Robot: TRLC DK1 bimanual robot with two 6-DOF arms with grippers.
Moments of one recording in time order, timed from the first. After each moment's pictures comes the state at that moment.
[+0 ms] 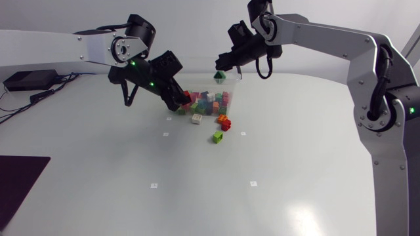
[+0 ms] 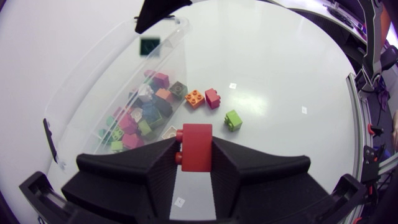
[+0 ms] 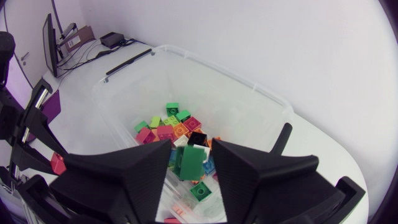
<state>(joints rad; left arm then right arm) -0.32 1.95 1.57 -0.55 0.42 0.72 0.30 2.33 2.18 -0.55 -0.34 -0.21</state>
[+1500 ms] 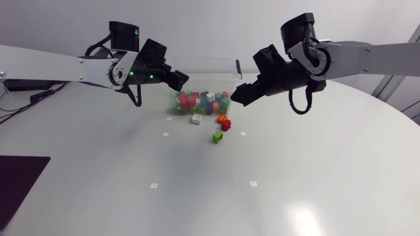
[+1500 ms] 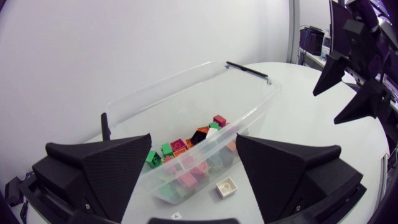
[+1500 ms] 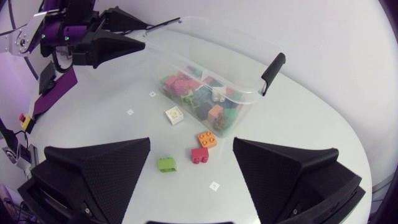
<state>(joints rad) -0.27 1.95 1.38 0.12 0.29 0.29 0.29 1.77 1.31 -0.30 -0.35 -0.24</state>
